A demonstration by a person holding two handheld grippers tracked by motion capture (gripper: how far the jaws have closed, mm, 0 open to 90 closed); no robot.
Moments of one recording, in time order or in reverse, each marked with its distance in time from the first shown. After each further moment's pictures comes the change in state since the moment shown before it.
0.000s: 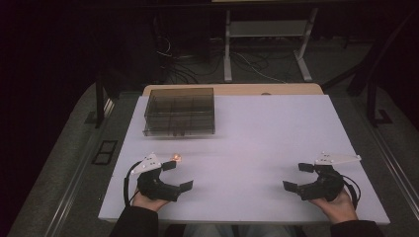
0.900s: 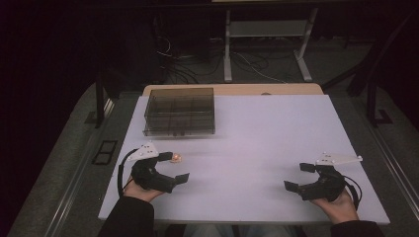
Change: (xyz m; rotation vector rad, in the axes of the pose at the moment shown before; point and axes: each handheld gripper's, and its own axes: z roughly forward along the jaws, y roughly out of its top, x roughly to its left) left arm 0.005 0.037 -0.011 0.076 -0.001 0.054; right arm -0.001 -0.001 -0.002 -0.001 -0.014 -0.002
